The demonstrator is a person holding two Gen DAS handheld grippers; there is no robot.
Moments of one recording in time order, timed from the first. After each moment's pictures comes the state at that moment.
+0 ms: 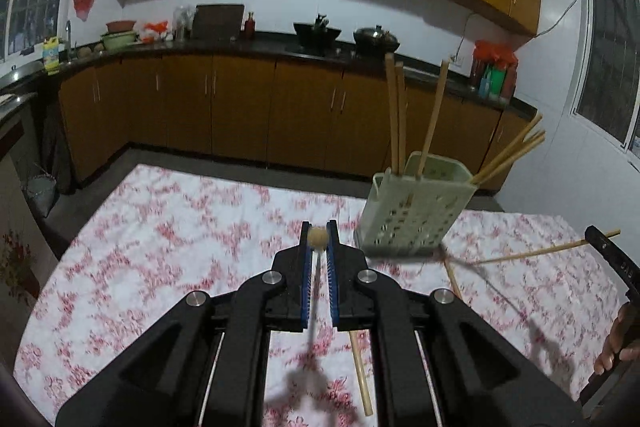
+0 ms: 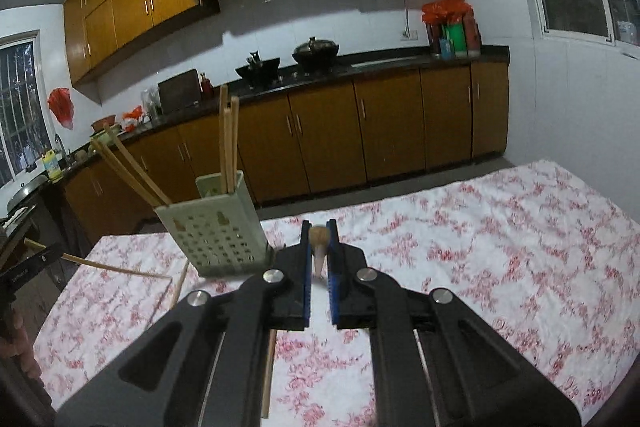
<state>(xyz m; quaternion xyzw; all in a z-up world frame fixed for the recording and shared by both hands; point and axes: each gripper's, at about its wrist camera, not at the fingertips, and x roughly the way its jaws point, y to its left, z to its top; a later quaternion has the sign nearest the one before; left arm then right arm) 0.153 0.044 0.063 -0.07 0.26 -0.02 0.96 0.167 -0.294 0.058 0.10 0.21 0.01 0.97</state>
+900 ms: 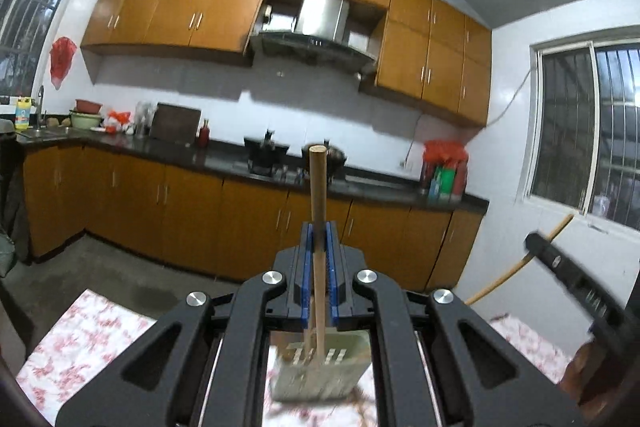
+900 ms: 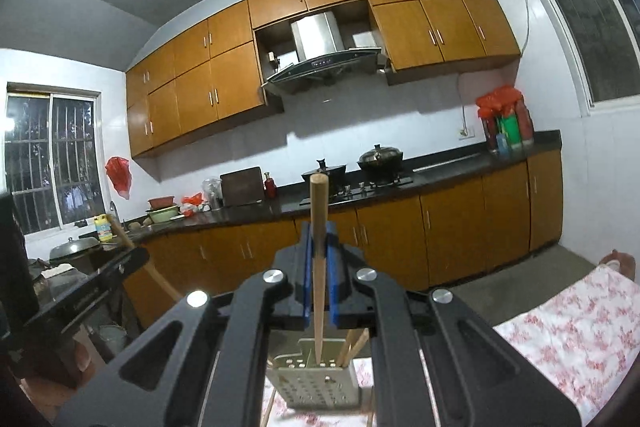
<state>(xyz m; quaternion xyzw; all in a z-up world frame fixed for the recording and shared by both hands) 0.175 -0.013 0.188 -0.10 0.05 -0.08 0.99 0.185 -0.245 0.197 0.10 0.02 0.10 0.99</state>
